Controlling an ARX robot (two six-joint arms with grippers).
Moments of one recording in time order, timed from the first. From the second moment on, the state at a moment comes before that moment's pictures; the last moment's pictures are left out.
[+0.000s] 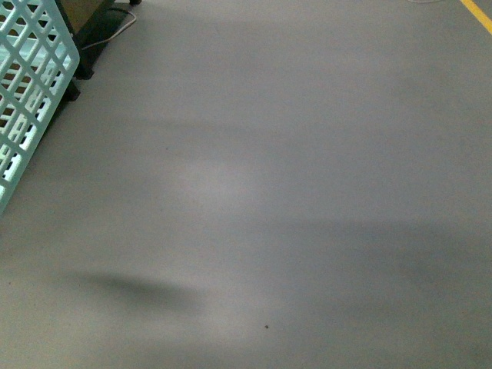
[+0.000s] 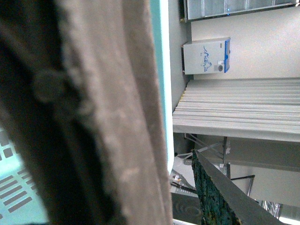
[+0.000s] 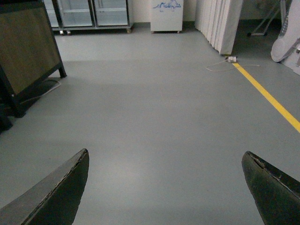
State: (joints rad) left arm 0.35 0.82 0.79 -0.23 0.39 -1.31; right arm 0.00 0.00 0.02 0.00 0.00 0.00
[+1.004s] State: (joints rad) left arm 0.35 0.82 0.79 -0.23 0.39 -1.31; right arm 0.00 0.00 0.02 0.00 0.00 0.00
